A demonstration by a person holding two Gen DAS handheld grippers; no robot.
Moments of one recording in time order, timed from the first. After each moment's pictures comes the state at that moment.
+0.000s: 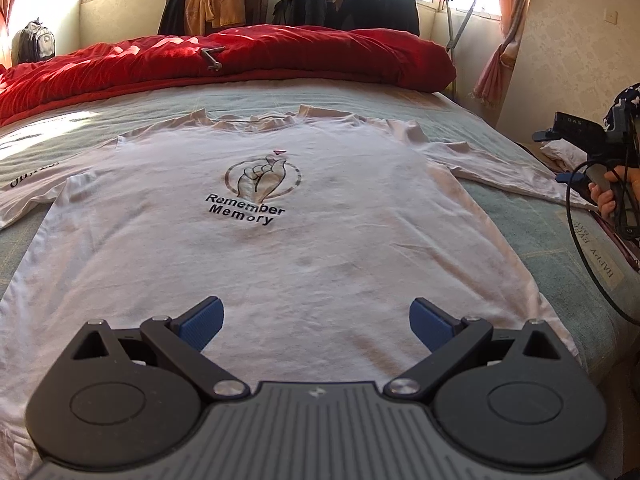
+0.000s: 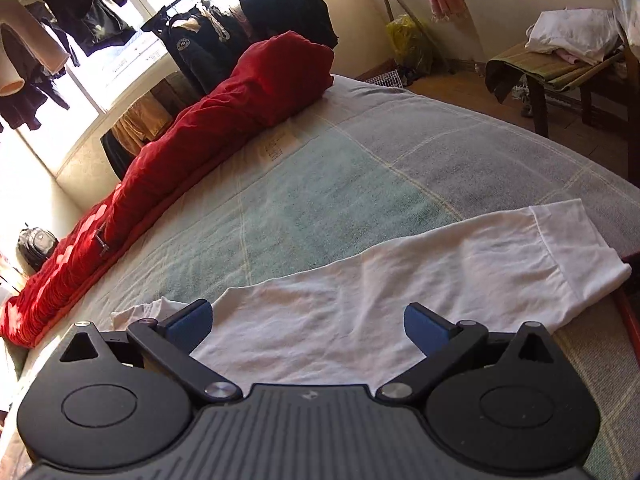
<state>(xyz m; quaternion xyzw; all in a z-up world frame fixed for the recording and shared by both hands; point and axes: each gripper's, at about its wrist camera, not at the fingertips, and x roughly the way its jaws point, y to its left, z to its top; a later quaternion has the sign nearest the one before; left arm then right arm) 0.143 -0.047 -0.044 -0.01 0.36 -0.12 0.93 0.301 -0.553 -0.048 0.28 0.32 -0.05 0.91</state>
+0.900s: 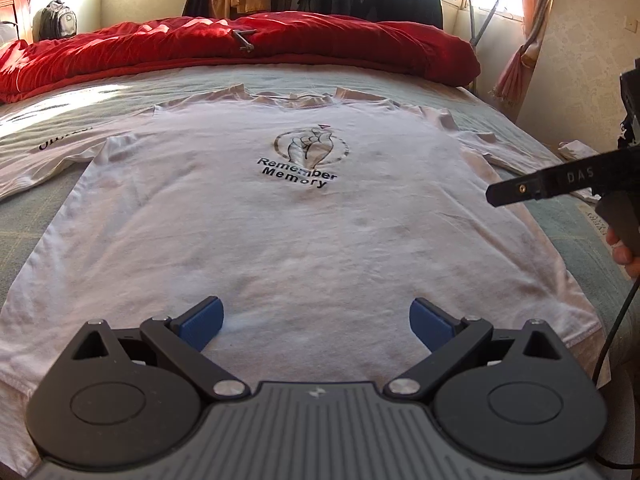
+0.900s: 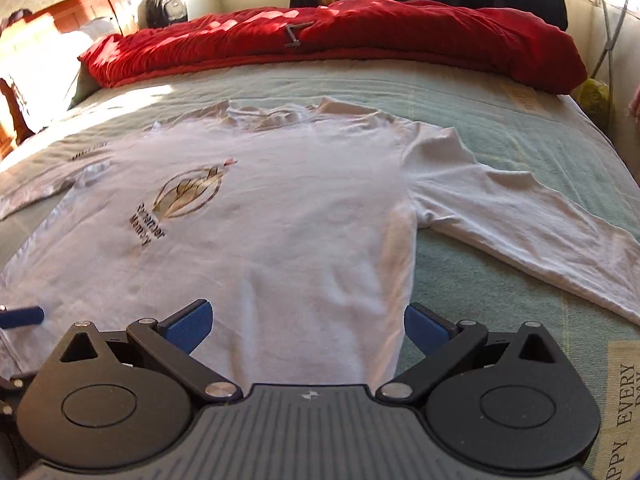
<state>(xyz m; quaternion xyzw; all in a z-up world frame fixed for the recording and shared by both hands) 0.127 -0.008 -0.059 -0.02 0.37 -0.10 0.92 0.222 -0.269 -0.034 -0.03 0.43 0.16 0.89</state>
